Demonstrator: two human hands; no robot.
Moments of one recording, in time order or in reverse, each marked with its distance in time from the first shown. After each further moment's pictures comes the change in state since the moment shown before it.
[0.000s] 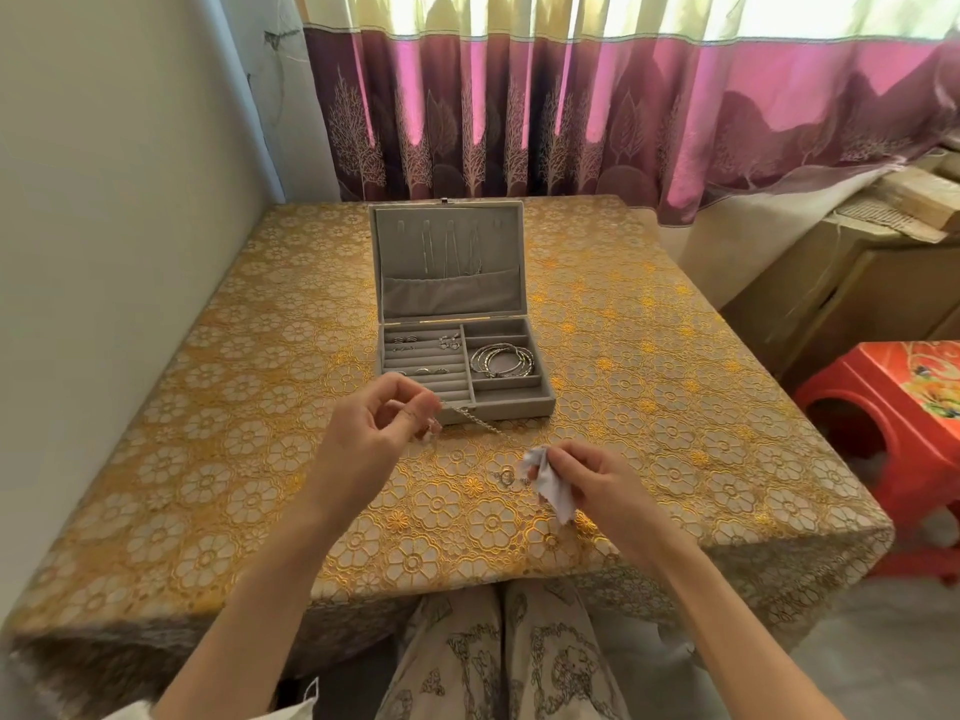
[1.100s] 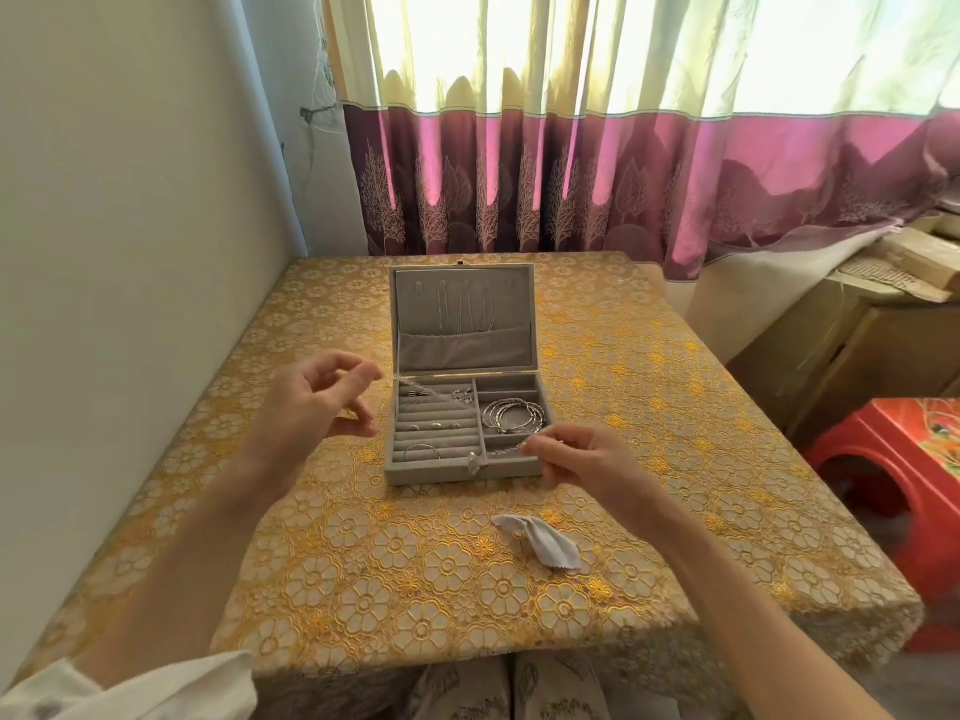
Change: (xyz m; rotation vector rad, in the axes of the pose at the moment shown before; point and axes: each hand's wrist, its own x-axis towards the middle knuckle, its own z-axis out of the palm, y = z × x) left_hand 0.056 0.017 -0.061 -0.067 0.066 -0.090; right_hand 0.037 -0.066 0.005 -0.115 -0.108 -0.140
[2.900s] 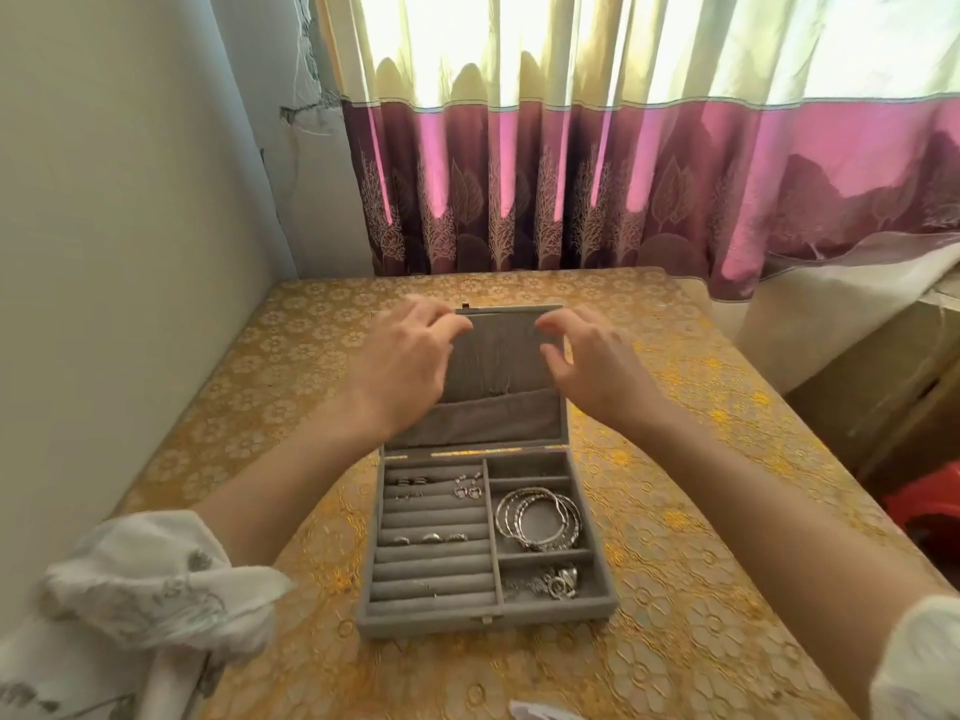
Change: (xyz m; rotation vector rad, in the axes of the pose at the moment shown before) left_hand 0.190 -0.015 0.064 1.135 -0.001 0.643; right_hand 0.200 -0.041 -0.058 -1.012 0.368 -0.402
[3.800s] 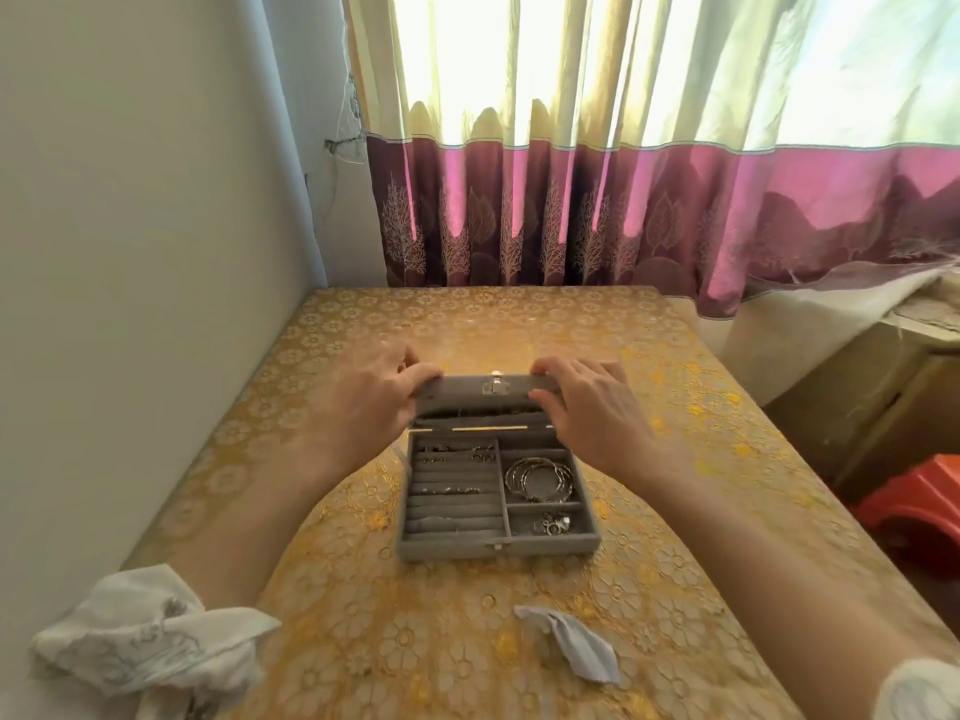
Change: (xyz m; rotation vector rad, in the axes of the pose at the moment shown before) left_hand -0.090 -0.011 -0.047 0.005 0.018 0.100; right_hand -0.078 -0.045 -0.019 -0.133 0.028 -0.154
